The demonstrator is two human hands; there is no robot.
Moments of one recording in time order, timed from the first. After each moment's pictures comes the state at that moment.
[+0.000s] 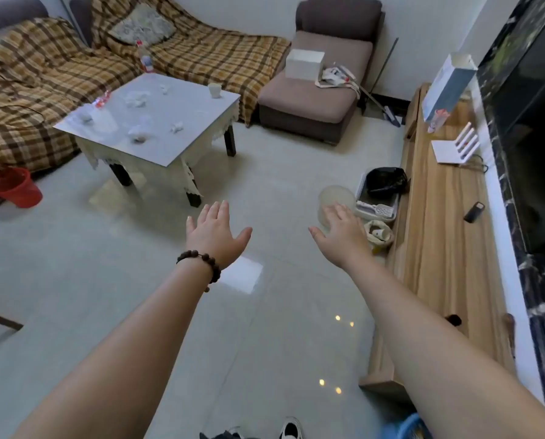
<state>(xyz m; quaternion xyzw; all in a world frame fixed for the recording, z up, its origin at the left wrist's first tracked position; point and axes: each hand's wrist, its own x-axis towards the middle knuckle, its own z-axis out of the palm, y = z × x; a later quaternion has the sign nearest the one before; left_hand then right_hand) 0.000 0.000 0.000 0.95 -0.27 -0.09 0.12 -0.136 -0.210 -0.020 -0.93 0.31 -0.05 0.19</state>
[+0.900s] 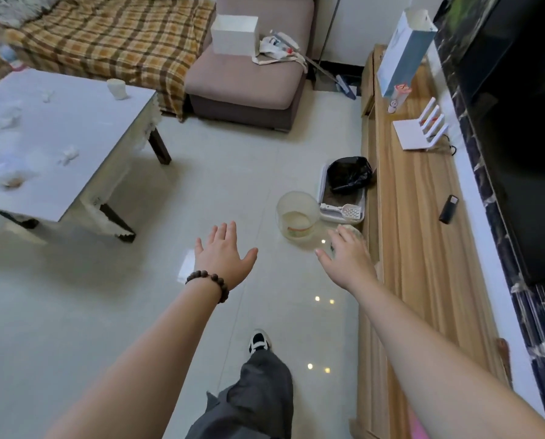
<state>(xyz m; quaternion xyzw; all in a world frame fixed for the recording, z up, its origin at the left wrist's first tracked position) 0.157 -0.321 -0.098 0.91 -0.36 -0.19 0.08 -0.030 -0.496 -0.118 -0.88 0.43 0.01 0.21</state>
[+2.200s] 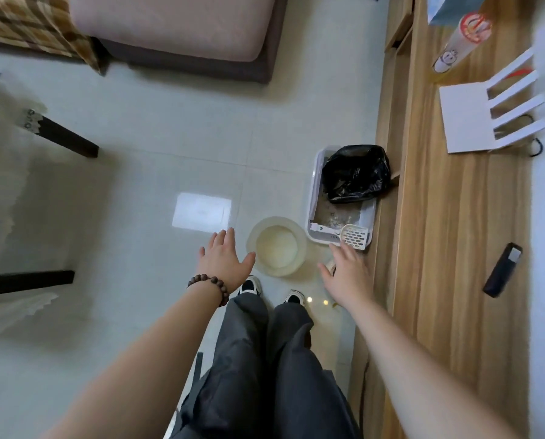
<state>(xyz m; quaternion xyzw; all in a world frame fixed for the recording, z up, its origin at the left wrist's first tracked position) 0.391 -0.811 -0.279 0.88 -0.32 -0.36 -0.01 0.179 -0.945 -0.303 -0.79 0.50 0.18 0.31</state>
